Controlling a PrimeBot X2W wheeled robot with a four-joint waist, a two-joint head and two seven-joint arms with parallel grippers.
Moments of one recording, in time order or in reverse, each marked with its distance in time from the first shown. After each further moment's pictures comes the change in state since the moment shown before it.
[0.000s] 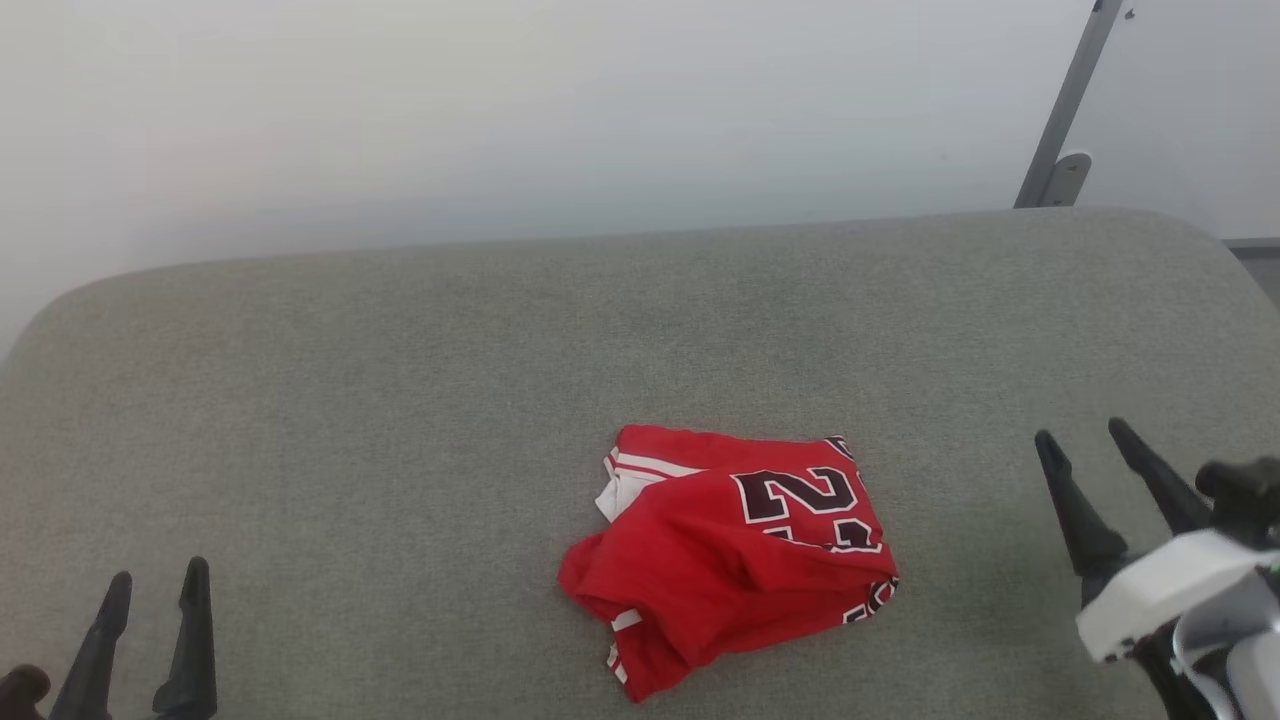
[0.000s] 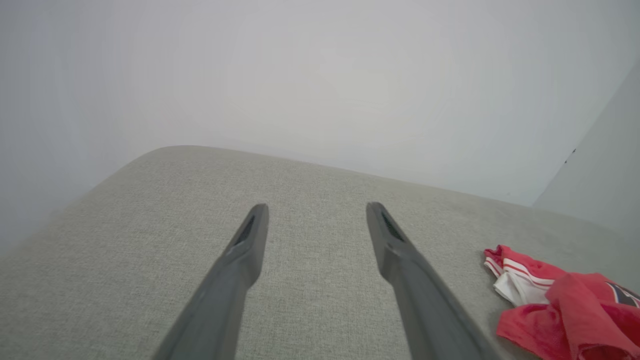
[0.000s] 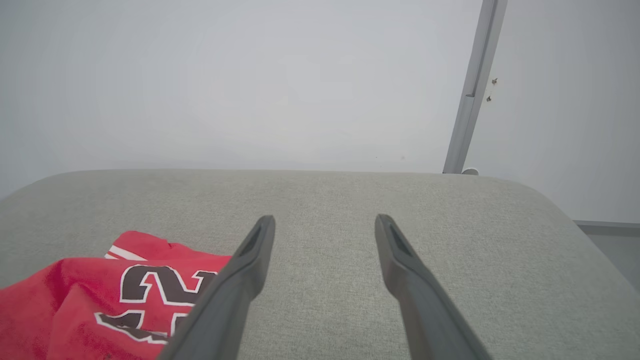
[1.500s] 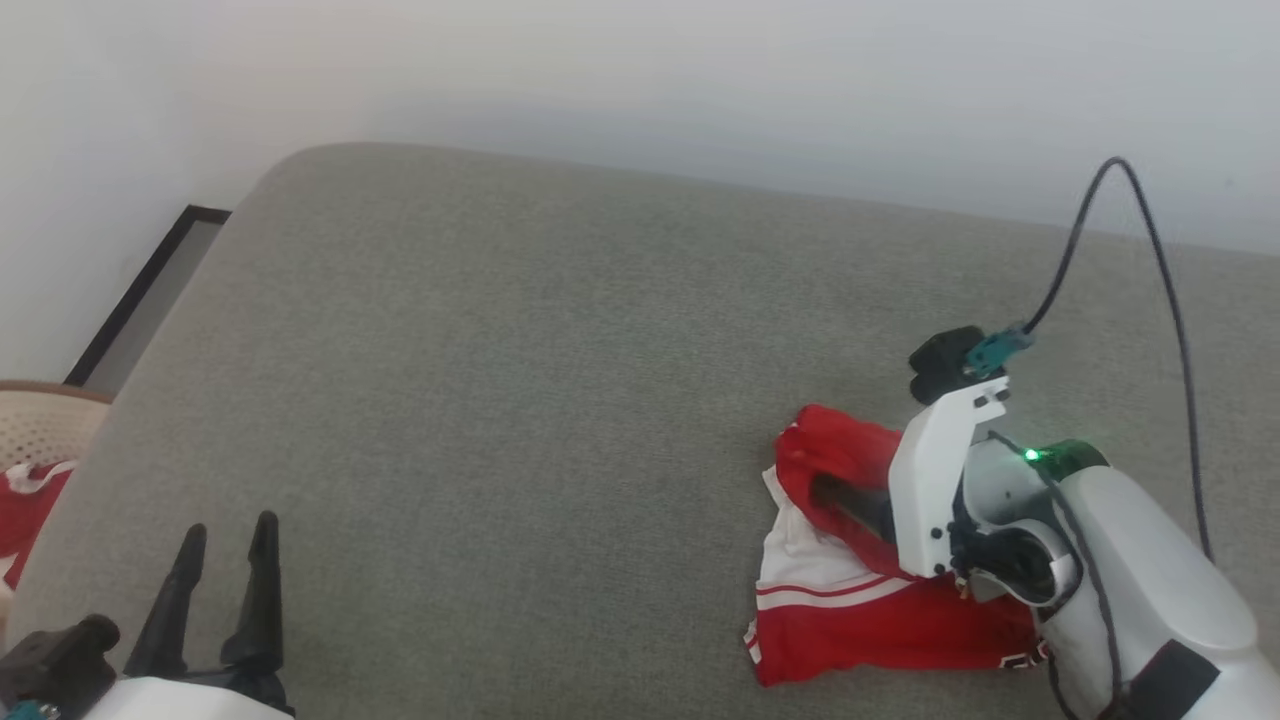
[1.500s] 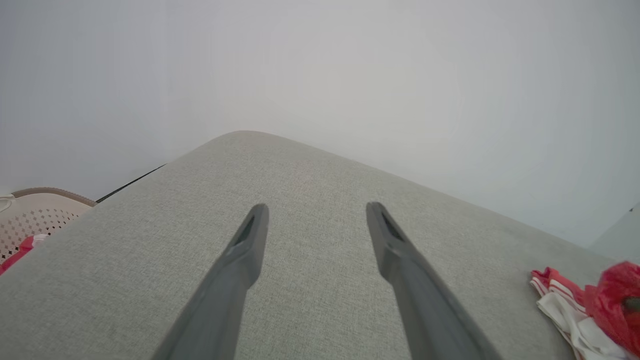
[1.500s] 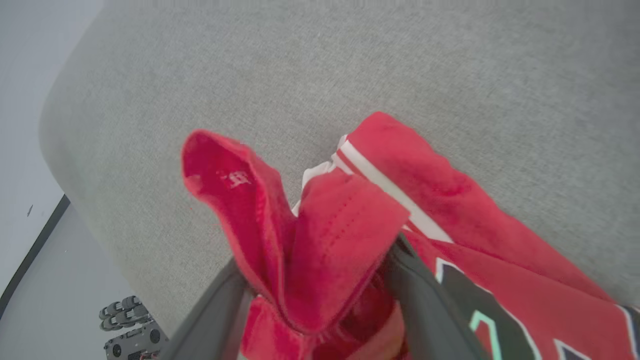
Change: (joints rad) left arm -0.086 -0.044 -0.089 0.013 -0.033 0.001 0.000; right arm -0.362 0.133 0.281 0.198 0.191 0.000 0.775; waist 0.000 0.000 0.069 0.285
